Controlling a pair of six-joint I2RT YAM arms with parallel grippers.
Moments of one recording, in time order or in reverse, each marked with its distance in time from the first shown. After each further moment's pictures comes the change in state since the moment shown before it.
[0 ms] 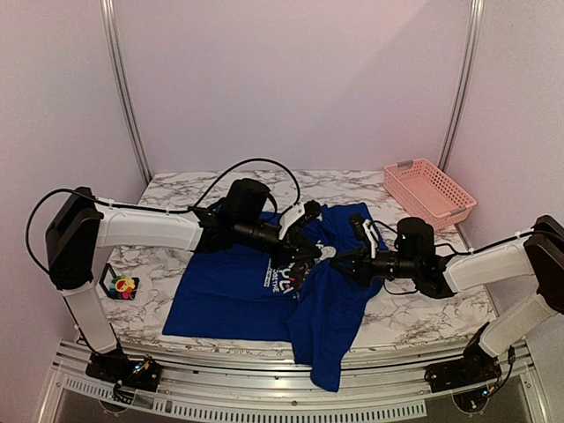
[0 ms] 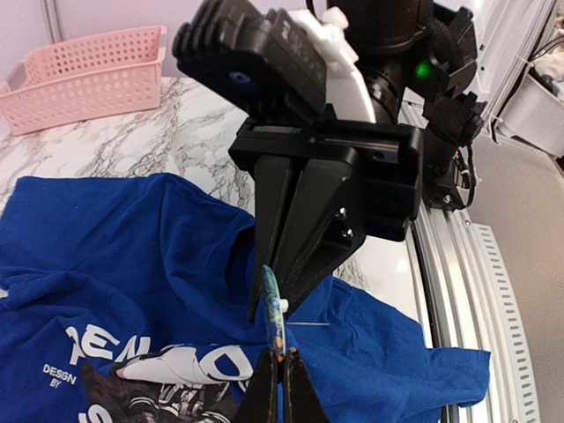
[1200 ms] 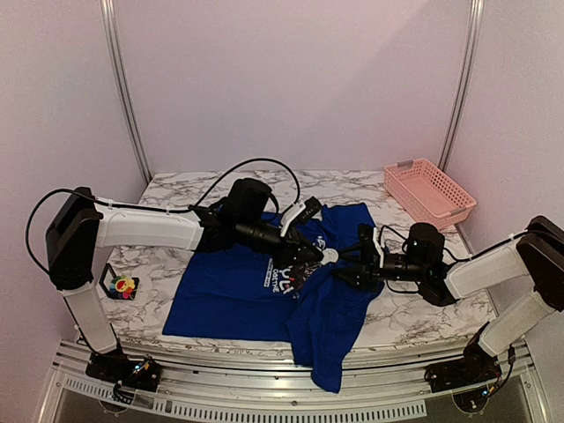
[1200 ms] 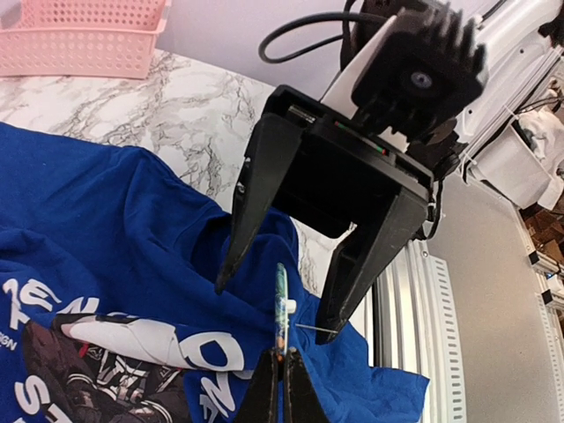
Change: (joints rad) left arm -0.006 0.000 0.014 -0.021 0.039 -0.232; right arm -0.030 0.026 -0.089 0.279 -0.159 -0.330
